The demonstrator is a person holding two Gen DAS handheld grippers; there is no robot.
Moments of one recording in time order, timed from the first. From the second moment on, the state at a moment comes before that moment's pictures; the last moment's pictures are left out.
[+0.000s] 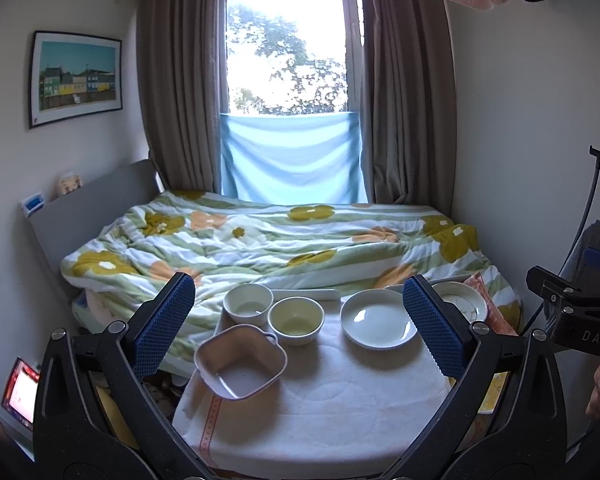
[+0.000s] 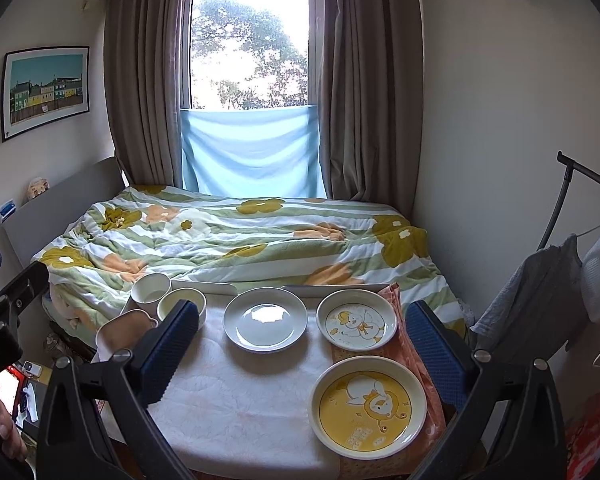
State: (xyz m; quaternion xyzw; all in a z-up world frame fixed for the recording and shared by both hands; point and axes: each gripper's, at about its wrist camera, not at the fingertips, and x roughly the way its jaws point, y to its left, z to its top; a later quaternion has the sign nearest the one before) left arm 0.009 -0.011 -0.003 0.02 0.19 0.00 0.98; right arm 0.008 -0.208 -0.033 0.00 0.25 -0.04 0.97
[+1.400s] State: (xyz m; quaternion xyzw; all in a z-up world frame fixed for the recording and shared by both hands) left arm 0.018 -0.006 -0.014 0.03 0.21 -0.02 0.98; right arm 0.007 -0.207 -0.041 0.01 0.27 -0.05 0.96
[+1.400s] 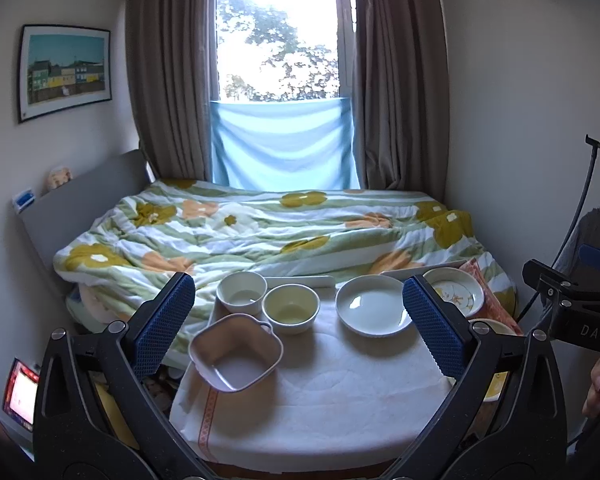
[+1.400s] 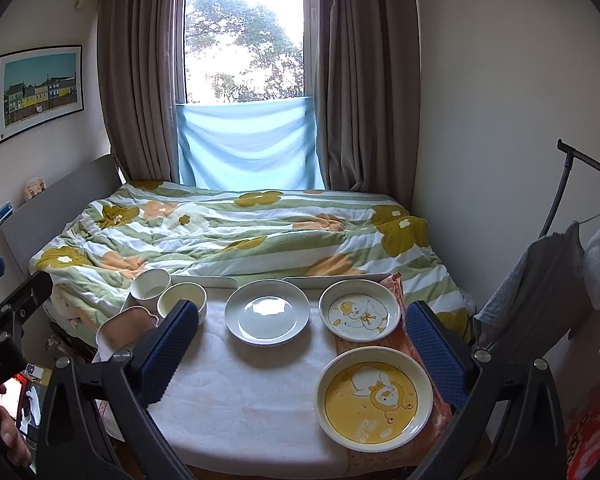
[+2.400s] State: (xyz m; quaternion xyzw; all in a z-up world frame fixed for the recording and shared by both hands) left arm 0.161 -0.224 -0.260 0.05 0.52 -0.21 0.83; right arm 0.034 -0.413 -0.259 0.23 0.47 -0.06 0.85
